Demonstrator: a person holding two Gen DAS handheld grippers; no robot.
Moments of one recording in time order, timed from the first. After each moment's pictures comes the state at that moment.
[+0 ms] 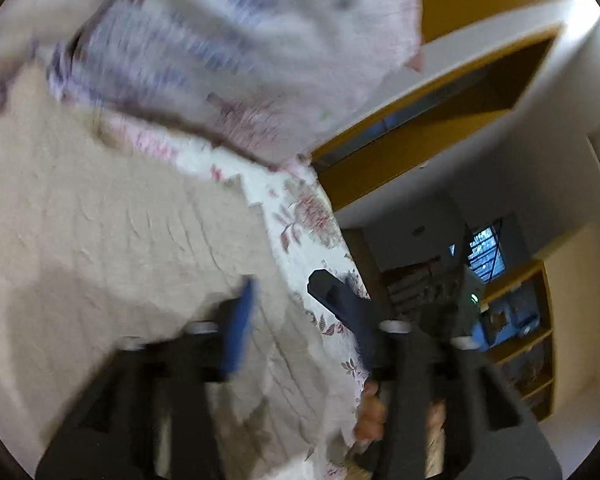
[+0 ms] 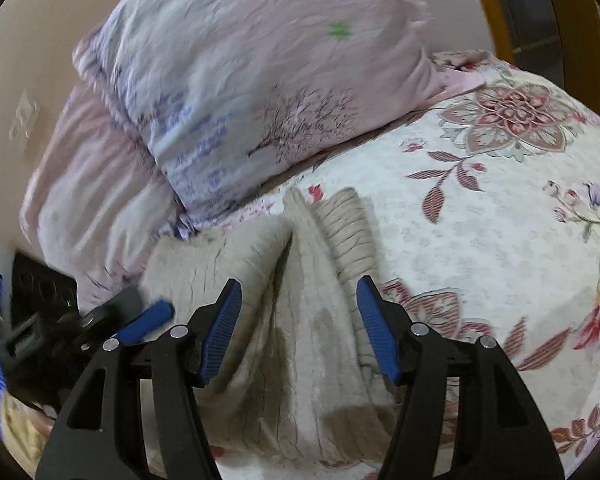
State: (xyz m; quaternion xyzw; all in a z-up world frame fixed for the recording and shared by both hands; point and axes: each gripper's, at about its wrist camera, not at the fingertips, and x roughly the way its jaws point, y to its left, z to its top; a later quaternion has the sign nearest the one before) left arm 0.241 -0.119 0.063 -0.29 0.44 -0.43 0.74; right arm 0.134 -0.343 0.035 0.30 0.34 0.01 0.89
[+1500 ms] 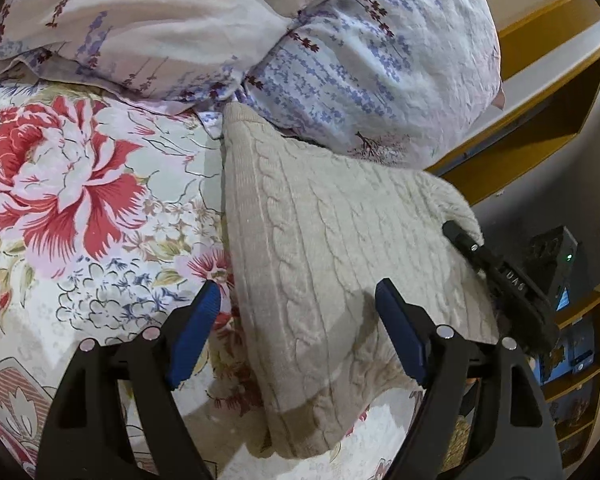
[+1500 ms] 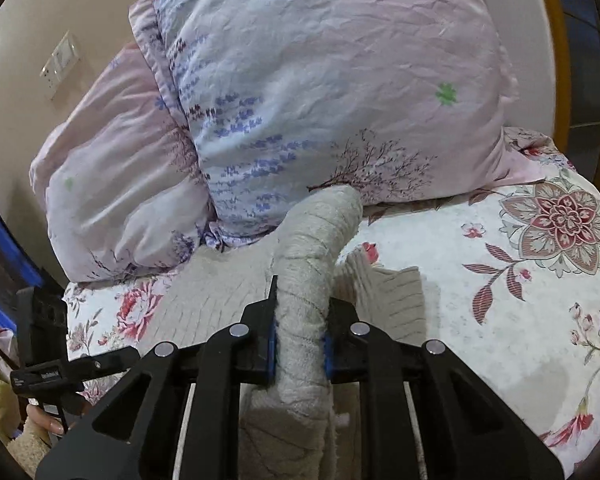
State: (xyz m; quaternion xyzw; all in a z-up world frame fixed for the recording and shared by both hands) left arm 0.240 -0.037 0.023 -0.26 0.48 -0.28 0.79; right arm 0.180 -0.311 0.077 0.16 0.32 0.05 0.93
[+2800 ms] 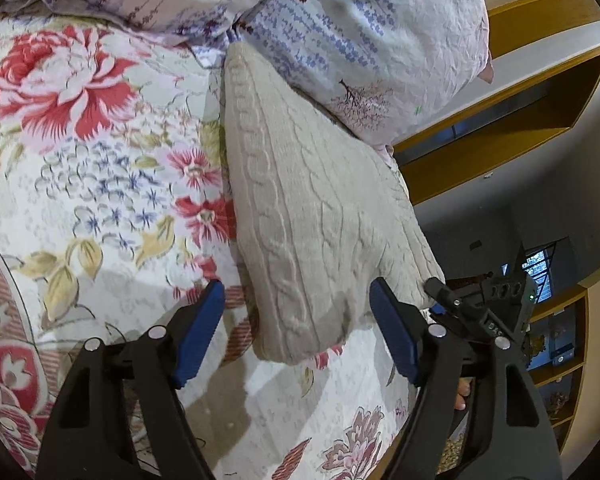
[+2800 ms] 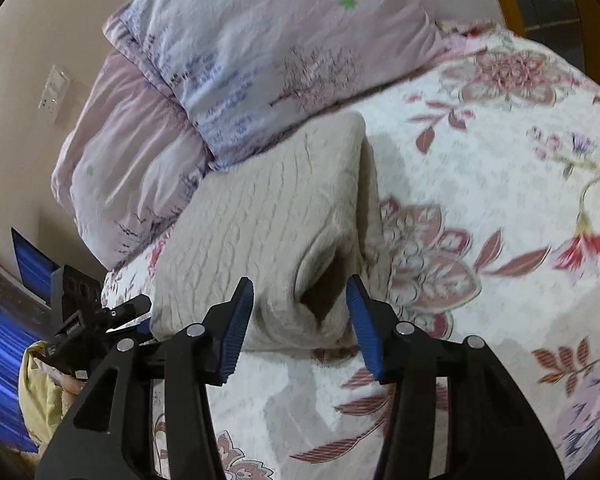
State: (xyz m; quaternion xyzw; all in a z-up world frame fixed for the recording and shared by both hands) left arm 0.197 -0.041 0.014 -0.28 0.52 -0.31 0.75; right arm 0.085 -0.337 0.024 0.28 0.40 0.06 0.87
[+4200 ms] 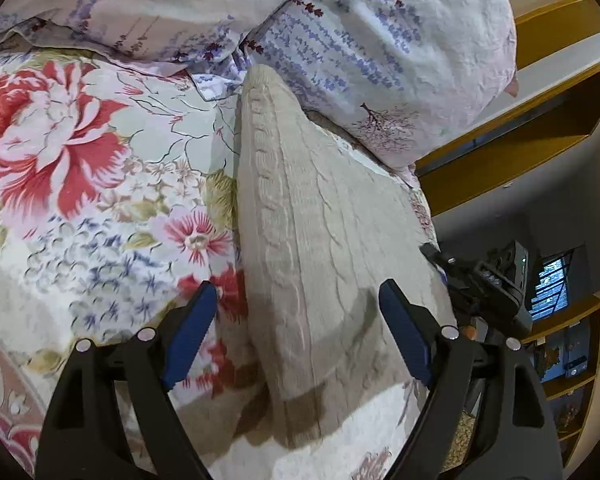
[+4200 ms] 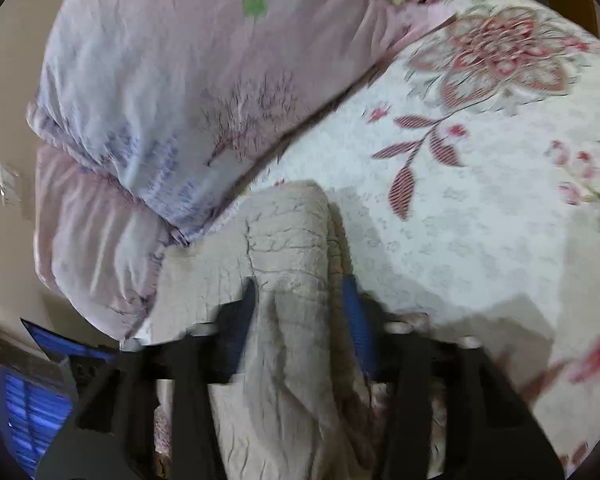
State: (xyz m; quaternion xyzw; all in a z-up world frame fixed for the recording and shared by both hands) left arm 0.242 -0.052 0.012 -0.26 0.52 -0.28 0.77; right arm 0.178 -0.385 0.011 0.36 0.41 0.03 0.83
